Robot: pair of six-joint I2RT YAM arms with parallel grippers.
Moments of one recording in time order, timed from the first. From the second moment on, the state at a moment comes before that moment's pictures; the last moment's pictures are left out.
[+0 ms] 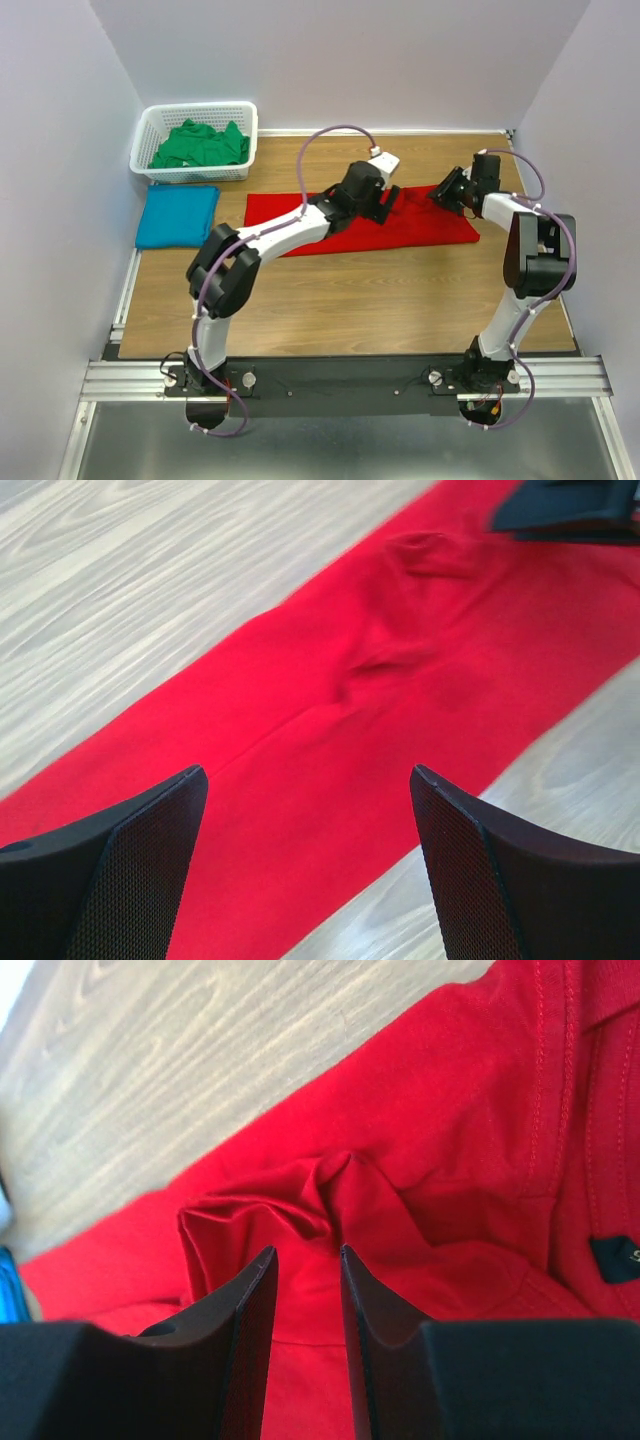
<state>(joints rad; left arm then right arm) -0.79 1.92 1.50 -0.09 -0.16 -0.10 -0.07 1.88 1.16 -0.02 -0.30 0.62</state>
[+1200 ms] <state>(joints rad) -0.84 2.25 1.86 -0.11 -0.09 -0.02 -0.07 2.01 1.36 -0.02 -0.44 0.33</state>
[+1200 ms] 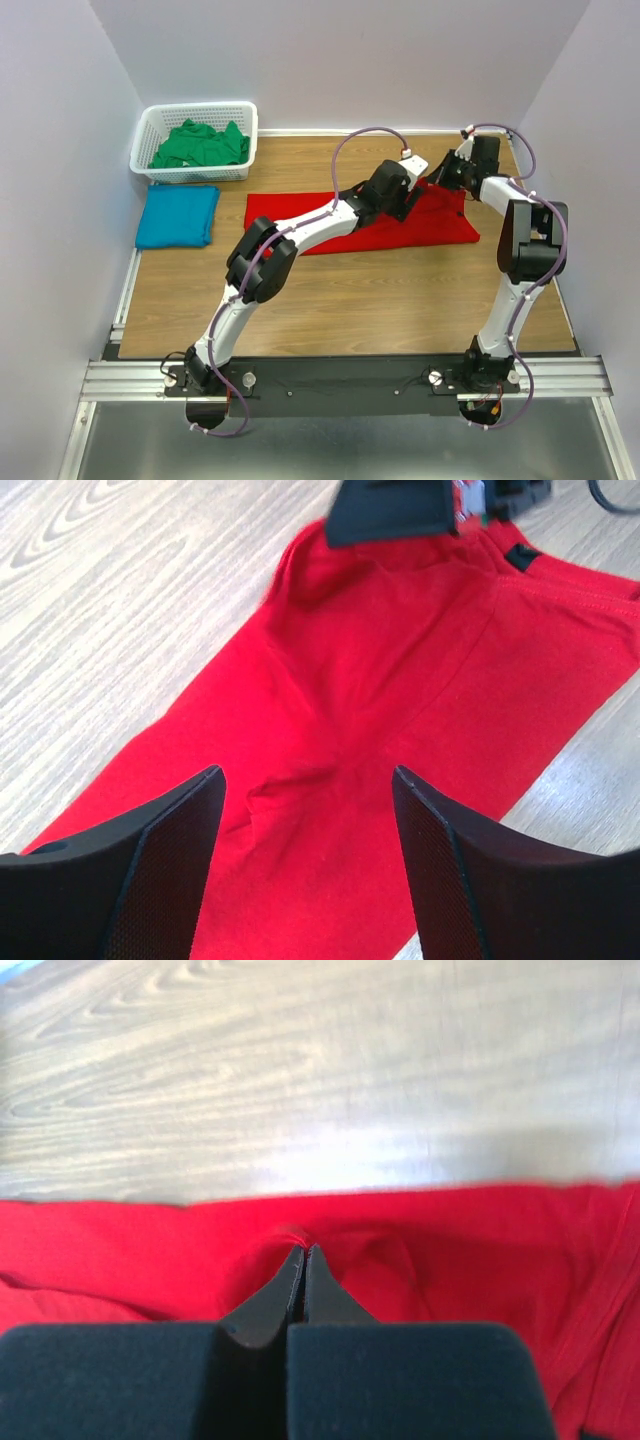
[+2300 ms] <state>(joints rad) -0.82 2.29 1.79 -0.10 0.00 -0.07 -0.07 1.99 1.29 -0.04 -0.27 0.12</state>
